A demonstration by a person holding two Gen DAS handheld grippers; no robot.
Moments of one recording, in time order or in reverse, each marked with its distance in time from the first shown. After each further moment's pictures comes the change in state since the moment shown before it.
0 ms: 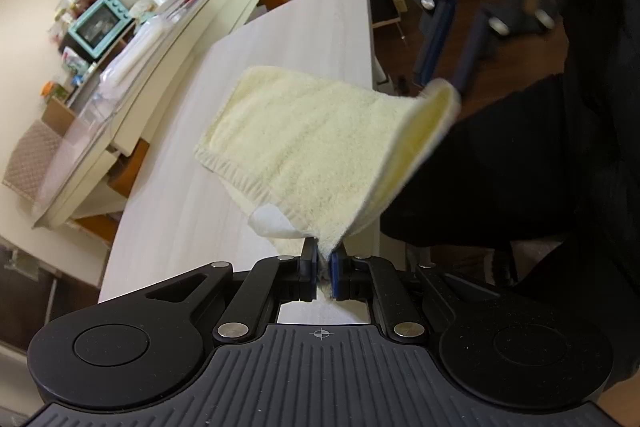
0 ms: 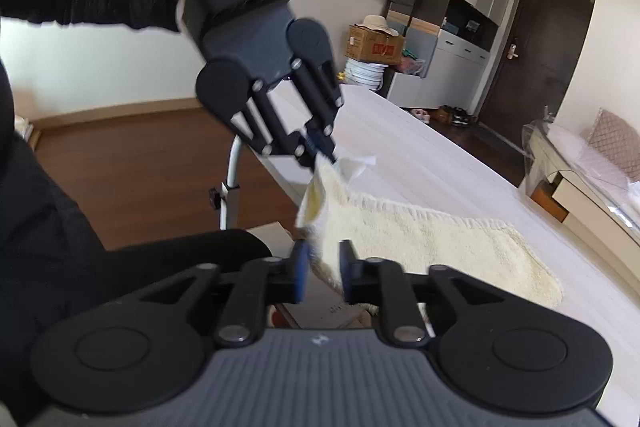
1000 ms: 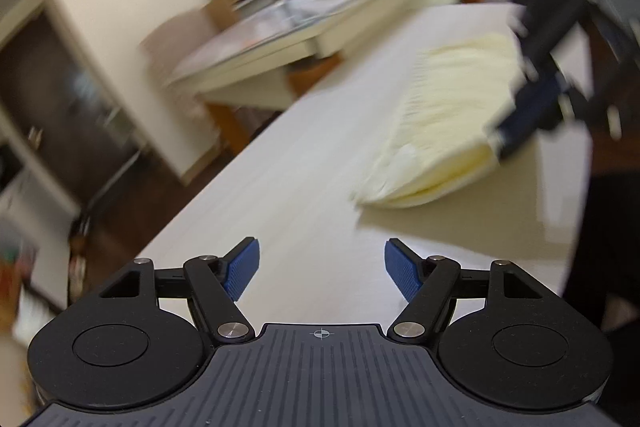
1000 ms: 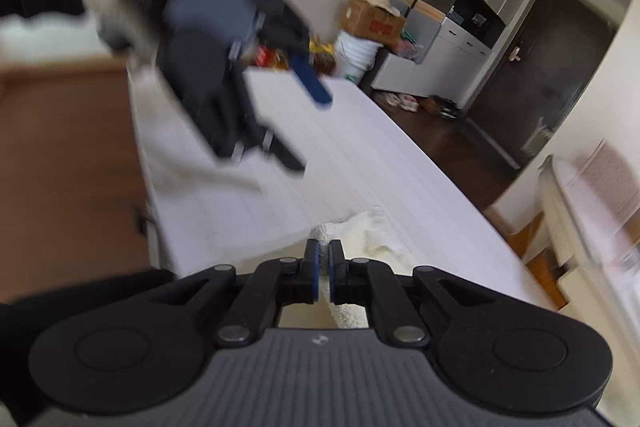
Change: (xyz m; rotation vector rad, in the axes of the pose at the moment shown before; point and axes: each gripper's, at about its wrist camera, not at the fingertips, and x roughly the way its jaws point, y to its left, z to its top) left arm -0.039 0.057 -0.075 -0.402 0.022 0.327; right arm 0.092 -0.009 0.072 -0.056 0.089 -0.016
